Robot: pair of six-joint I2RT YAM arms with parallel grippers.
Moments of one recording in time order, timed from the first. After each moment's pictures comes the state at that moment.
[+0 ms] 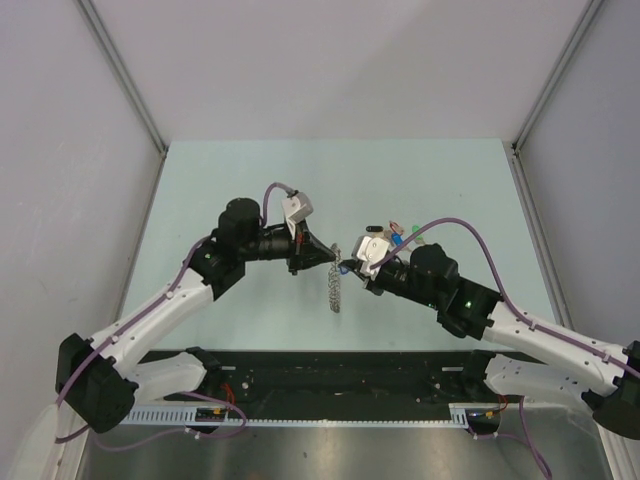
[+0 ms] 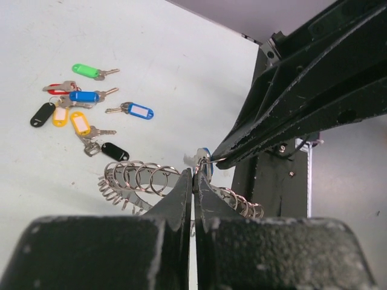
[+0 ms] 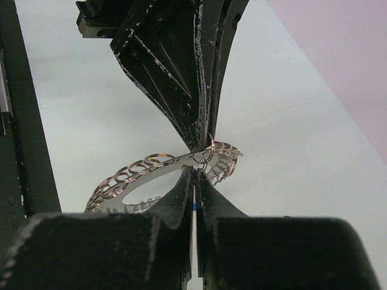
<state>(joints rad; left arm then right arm) -0.60 1.11 0.89 -0.07 0.75 -0.11 0.99 0.92 0.76 0.00 -0.10 -0.32</state>
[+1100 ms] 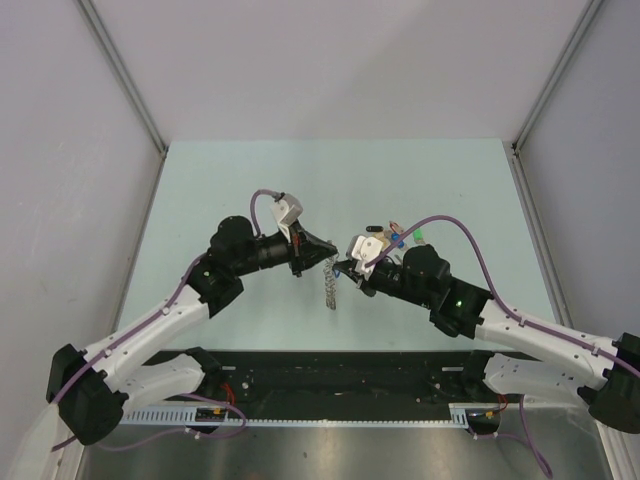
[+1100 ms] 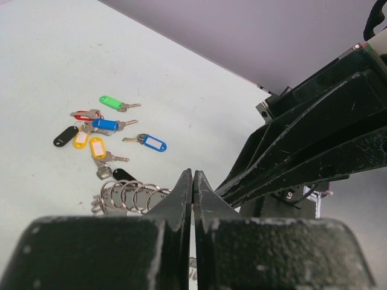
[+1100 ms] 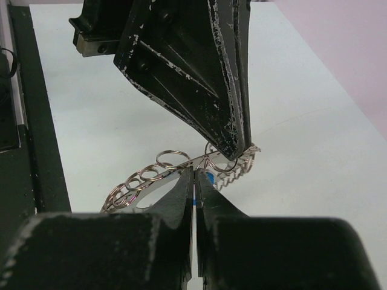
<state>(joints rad) -0.67 1.01 0.75 0.18 0.53 -0.28 1.01 0.97 0.74 0.10 -0.11 -0.27</state>
